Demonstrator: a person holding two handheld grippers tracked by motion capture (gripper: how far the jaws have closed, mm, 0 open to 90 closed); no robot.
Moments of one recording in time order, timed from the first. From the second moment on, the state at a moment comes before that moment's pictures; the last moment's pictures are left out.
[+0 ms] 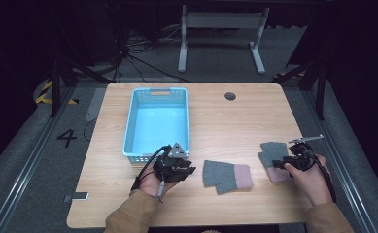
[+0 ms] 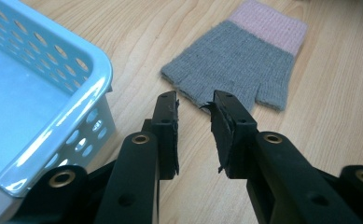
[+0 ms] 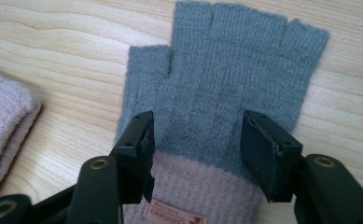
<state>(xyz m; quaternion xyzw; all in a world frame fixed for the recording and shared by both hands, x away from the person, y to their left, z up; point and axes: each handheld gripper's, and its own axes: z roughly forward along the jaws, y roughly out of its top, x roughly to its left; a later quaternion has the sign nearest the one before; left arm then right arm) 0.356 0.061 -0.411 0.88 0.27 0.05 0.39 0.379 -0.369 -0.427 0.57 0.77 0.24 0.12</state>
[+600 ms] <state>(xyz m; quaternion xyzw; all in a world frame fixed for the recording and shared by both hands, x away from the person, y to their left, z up) 0.355 0.061 -0.412 0.88 0.27 0.05 0.39 0.381 -0.357 -0.434 0.58 0.77 0.22 0.13</state>
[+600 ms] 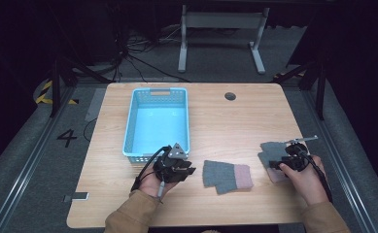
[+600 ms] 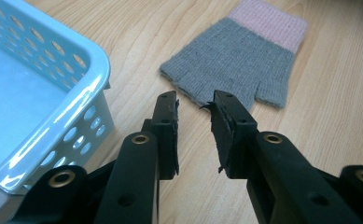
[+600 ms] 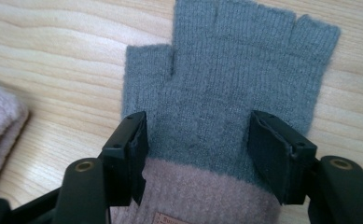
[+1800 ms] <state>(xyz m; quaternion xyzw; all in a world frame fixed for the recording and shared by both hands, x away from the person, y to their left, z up) 0.356 0.061 -0.412 0.88 0.27 0.04 0.40 0.374 -0.358 -0.408 0.53 0.79 0.25 0.14</state>
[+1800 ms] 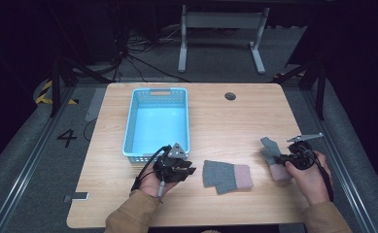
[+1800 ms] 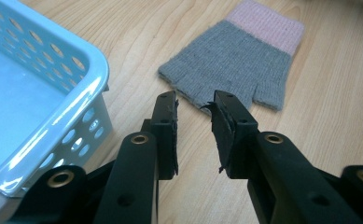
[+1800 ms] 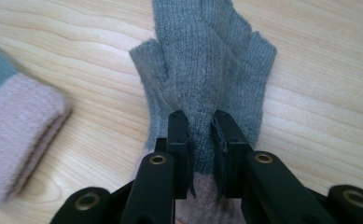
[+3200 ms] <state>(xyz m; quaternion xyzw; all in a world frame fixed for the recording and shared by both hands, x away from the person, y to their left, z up) 0.351 0.064 -0.410 0.87 0.28 0.03 0.40 0.341 -0.259 -0.375 0.28 0.90 0.32 0.12</state>
